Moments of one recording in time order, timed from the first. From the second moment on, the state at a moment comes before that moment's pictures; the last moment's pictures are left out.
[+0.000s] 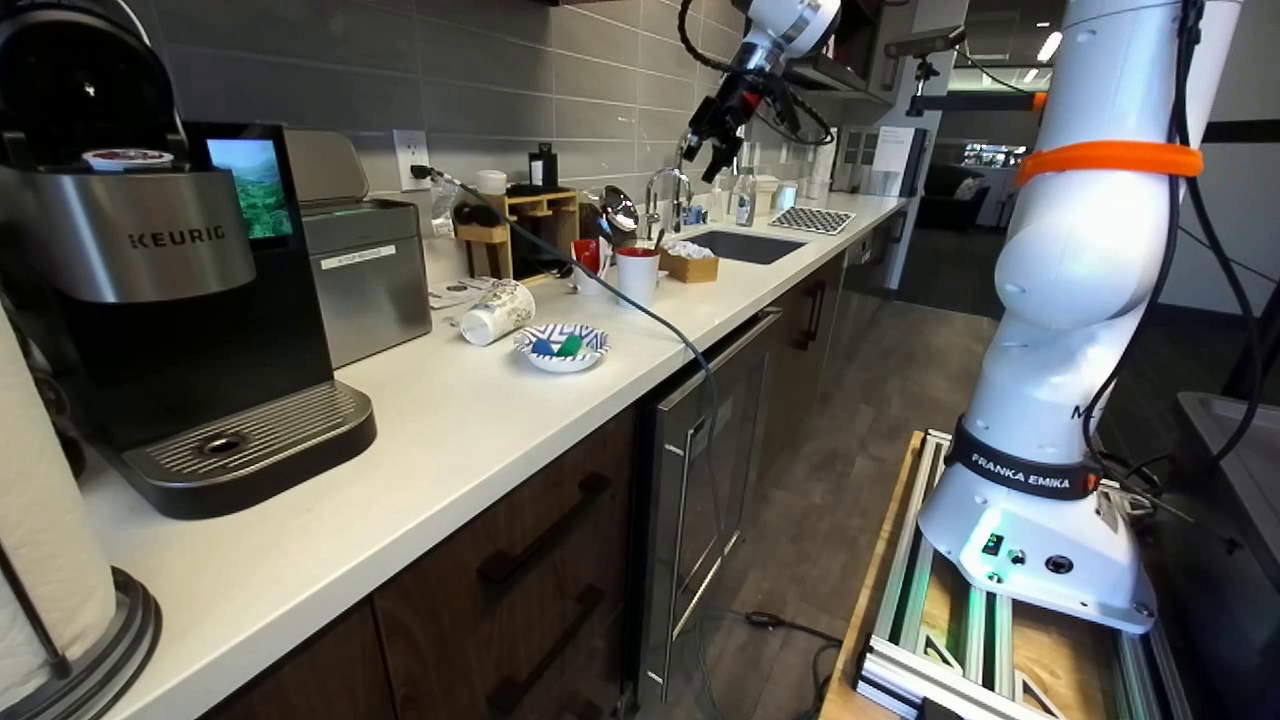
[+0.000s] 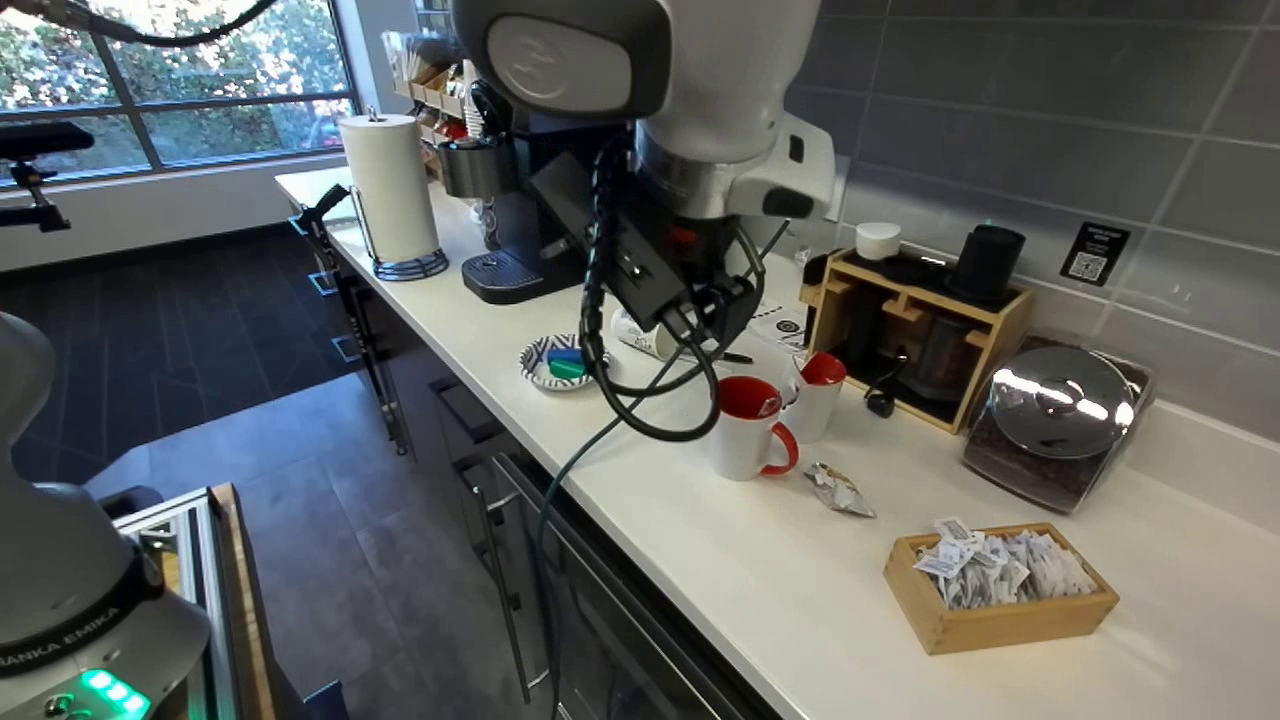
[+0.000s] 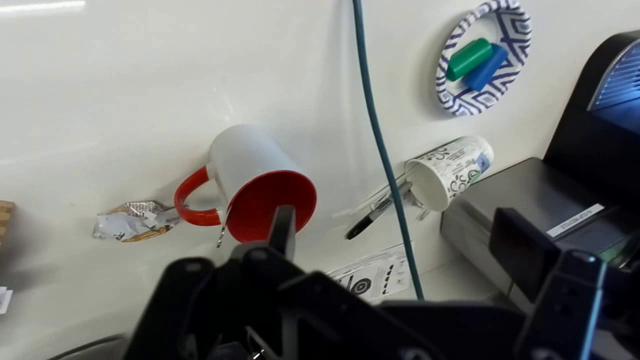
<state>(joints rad) -0.23 0.09 -0.41 -1.77 0.57 1.80 -0.75</state>
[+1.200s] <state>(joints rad) -0.37 0.30 -0.28 -1.75 1.01 2.22 -0.94</state>
